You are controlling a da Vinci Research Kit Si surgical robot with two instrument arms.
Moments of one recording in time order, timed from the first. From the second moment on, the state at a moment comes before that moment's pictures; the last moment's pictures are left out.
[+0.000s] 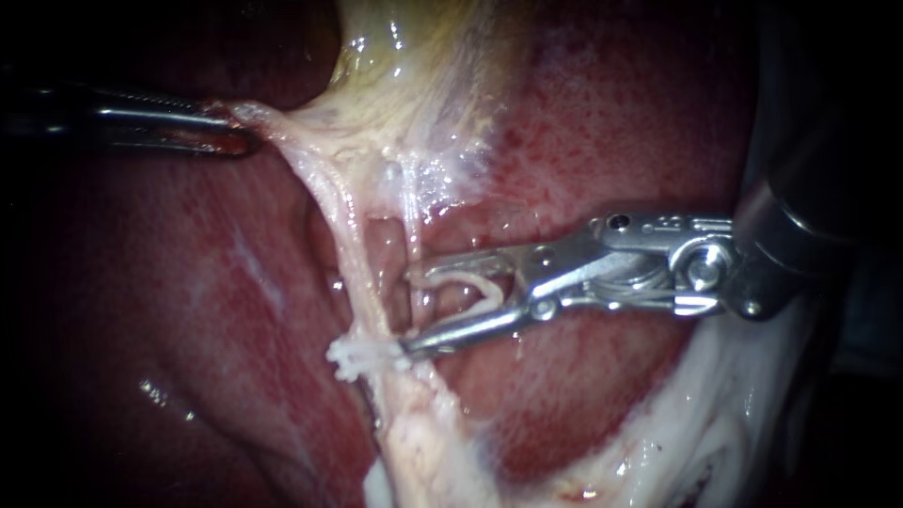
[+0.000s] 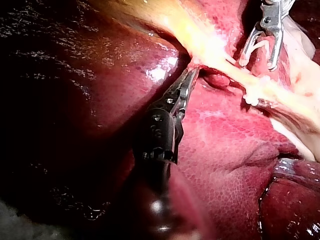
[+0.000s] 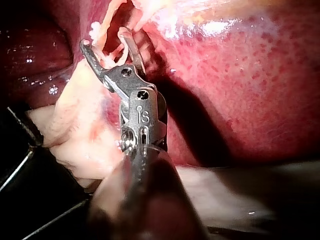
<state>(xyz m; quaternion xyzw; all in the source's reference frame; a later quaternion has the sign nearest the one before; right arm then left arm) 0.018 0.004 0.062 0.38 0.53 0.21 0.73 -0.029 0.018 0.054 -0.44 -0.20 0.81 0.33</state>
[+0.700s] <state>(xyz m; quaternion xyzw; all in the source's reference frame) 0.019 0.004 0.066 0.40 0.53 0.21 0.72 -0.029 0.018 0.054 -0.44 -0.20 0.81 0.33</state>
